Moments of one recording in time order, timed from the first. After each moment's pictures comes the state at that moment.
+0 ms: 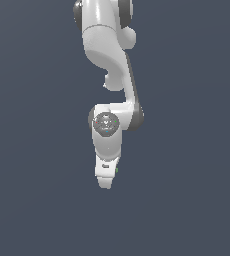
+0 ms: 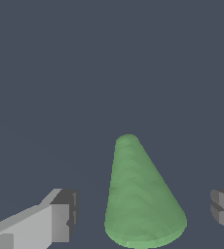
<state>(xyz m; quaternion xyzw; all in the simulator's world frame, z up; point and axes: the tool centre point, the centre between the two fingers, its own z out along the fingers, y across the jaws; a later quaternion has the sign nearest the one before) 0.084 -0.023 0.066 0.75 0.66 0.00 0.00</state>
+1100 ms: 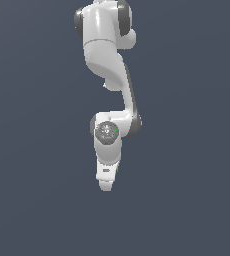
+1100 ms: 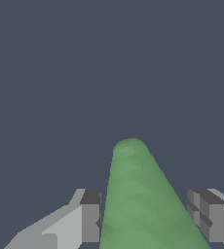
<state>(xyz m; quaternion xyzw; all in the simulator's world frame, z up) 0.084 -0.023 0.028 0.75 0.66 0.00 0.00</state>
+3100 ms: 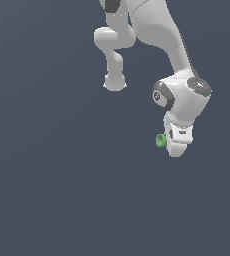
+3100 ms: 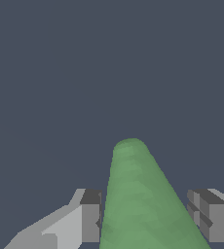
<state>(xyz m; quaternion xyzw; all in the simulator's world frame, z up) -0.015 0.235 0.111 0.75 0.66 0.00 0.00</state>
